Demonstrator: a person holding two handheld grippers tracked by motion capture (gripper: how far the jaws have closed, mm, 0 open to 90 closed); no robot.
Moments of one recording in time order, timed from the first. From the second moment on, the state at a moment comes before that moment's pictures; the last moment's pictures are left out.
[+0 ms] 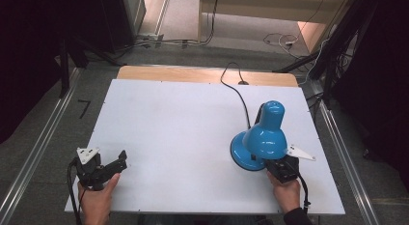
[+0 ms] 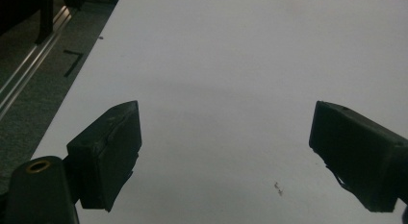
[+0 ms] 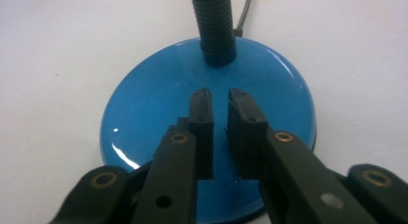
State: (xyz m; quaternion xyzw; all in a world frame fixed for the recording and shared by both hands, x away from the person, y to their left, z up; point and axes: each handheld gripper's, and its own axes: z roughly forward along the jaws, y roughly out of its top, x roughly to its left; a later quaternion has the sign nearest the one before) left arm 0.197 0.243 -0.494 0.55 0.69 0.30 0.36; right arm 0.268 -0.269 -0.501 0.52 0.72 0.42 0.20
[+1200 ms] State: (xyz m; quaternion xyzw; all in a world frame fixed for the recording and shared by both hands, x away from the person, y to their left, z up) left arm 0.196 0.243 -0.494 0.55 0.69 0.29 0.36; right arm 0.268 -0.279 -0.497 0.52 0.72 0.41 0.20
